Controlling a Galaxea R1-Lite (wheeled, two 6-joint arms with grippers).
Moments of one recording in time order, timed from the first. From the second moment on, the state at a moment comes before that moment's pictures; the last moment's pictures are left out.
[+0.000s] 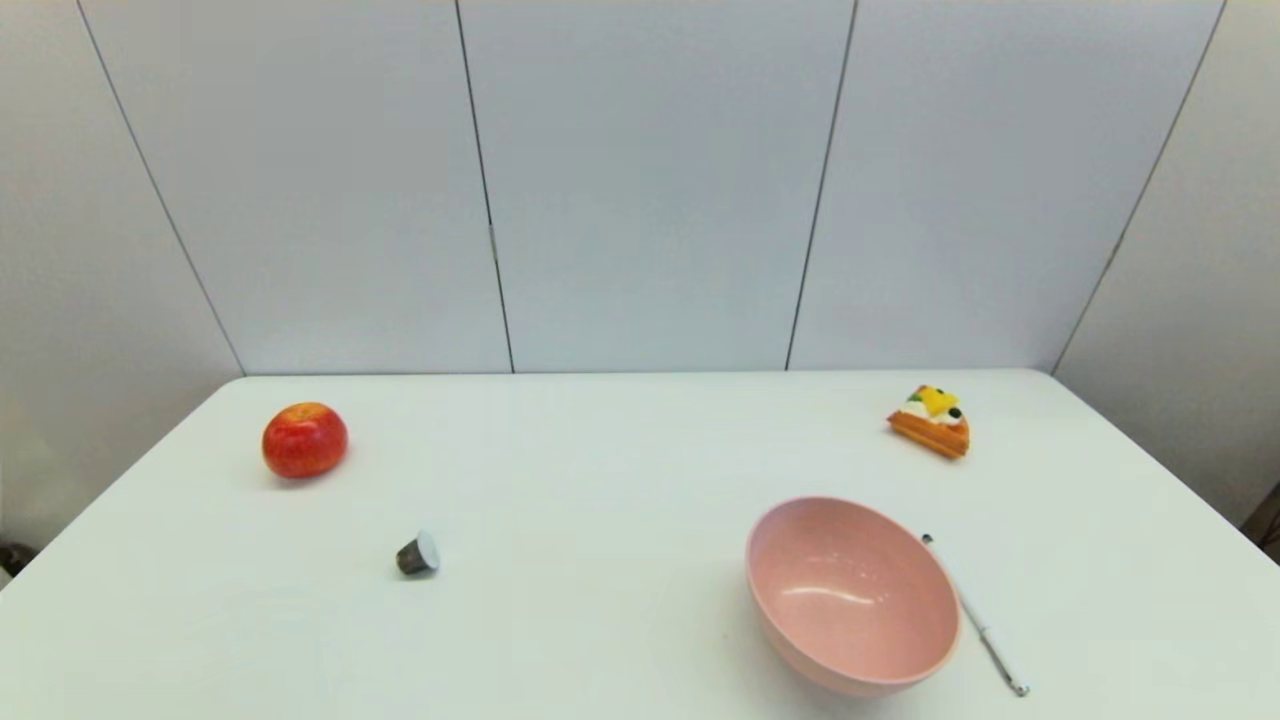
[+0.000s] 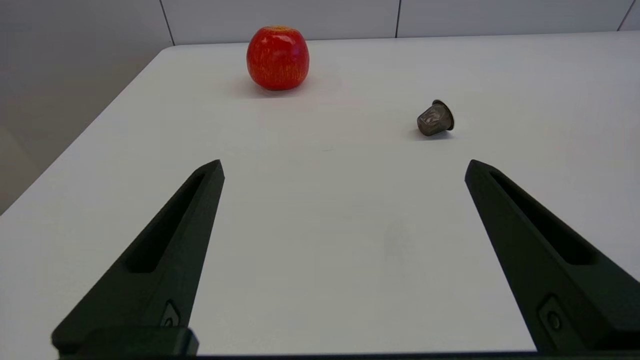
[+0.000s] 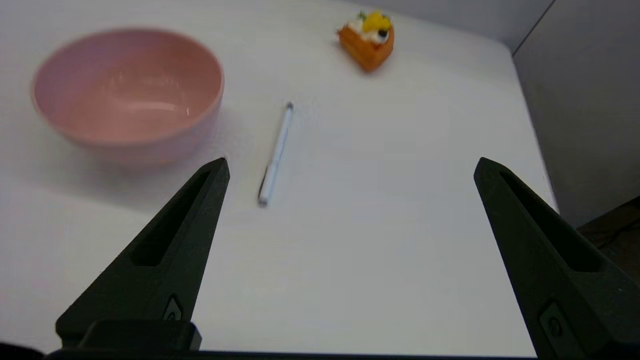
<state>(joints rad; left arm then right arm) -0.01 0.00 0.00 0.00 -0.01 0.04 0.04 0.44 -0.42 0.25 0.06 -0.21</state>
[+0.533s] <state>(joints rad) -0.01 0.00 0.00 0.00 -0.01 0.04 0.03 0.22 -0.06 0.10 0.06 -0.14</state>
